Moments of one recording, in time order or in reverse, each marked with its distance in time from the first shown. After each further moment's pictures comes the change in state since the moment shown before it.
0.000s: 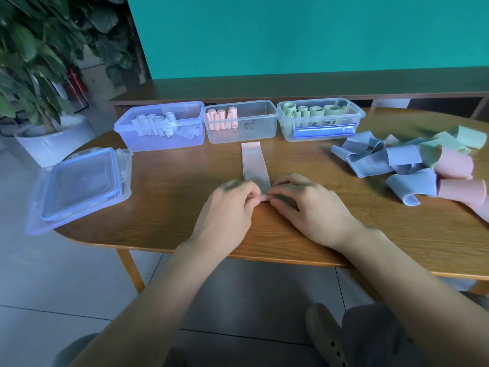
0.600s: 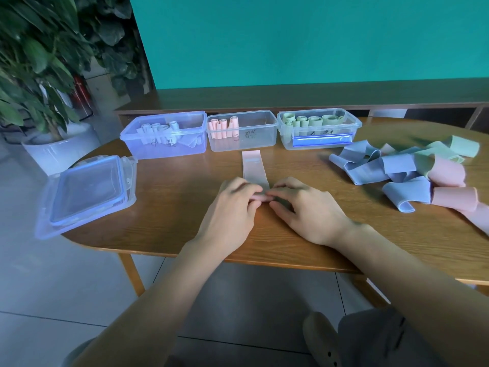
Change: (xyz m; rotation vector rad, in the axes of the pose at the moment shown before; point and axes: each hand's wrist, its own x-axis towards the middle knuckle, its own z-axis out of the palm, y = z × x) left_hand 0.009 0.000 0.004 0.028 0.008 0.023; right_hand 0.010 0.005 0.001 -0.074 -0.059 0.008
